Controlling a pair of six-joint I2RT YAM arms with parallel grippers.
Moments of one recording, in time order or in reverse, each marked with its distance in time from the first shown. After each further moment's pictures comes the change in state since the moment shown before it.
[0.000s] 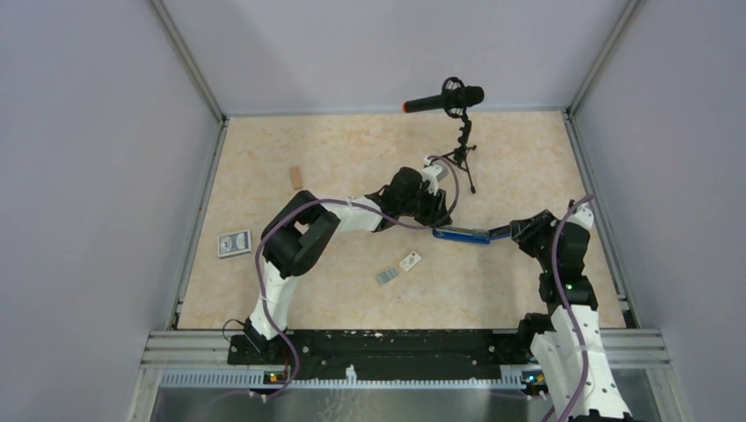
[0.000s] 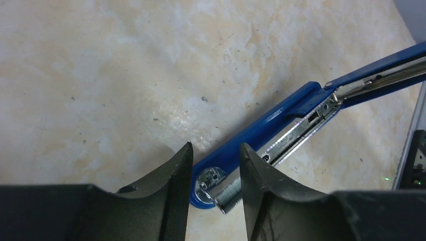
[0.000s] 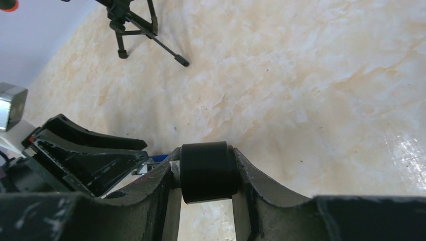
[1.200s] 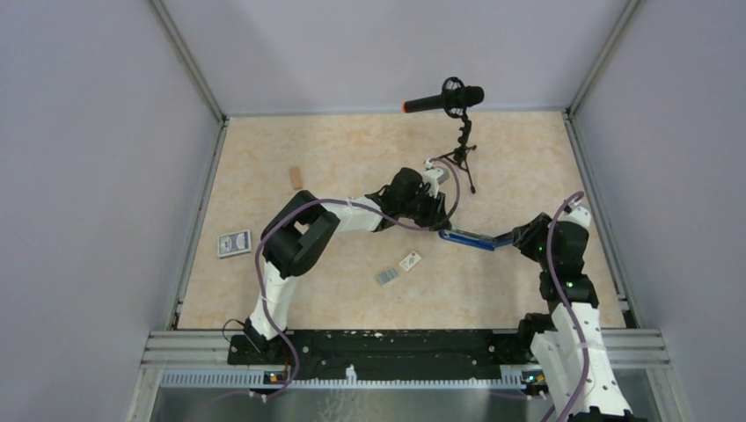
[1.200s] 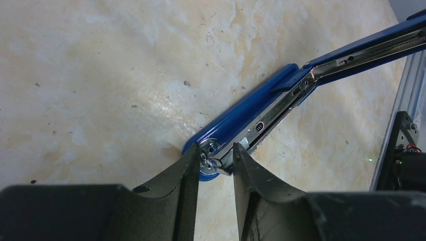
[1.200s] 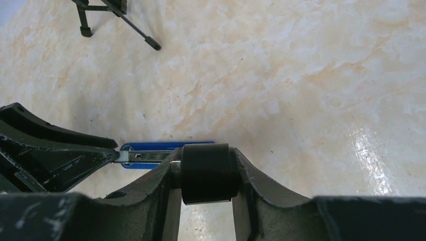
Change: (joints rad) left arm -0.001 0.000 0.016 -0.055 0.077 -0.005; right arm 0.000 0.016 0.010 -0.067 0.042 -0.134
